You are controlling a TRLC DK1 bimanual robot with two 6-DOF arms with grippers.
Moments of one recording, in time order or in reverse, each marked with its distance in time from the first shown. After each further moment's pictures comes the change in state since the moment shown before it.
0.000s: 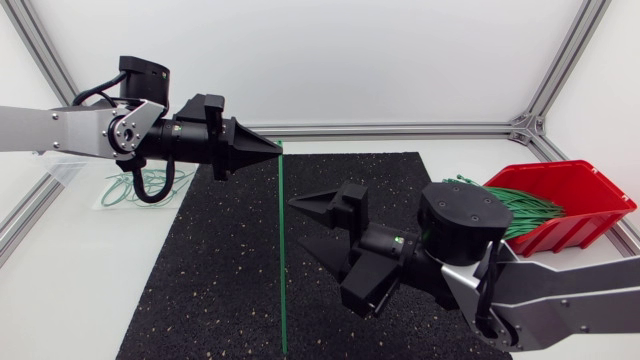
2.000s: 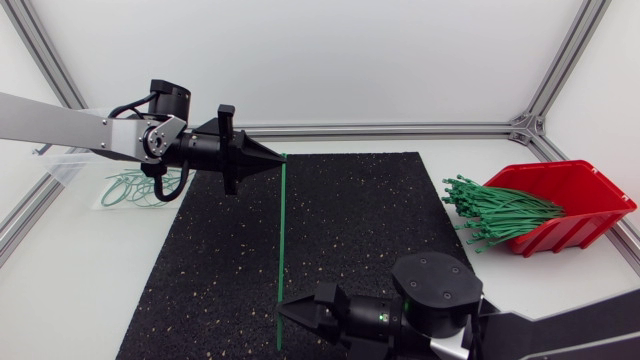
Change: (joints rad) left arm 0.022 0.206 0.098 -0.002 0.116 -0.161; right arm 0.210 0.092 -0.132 0.068 0.012 -0.150
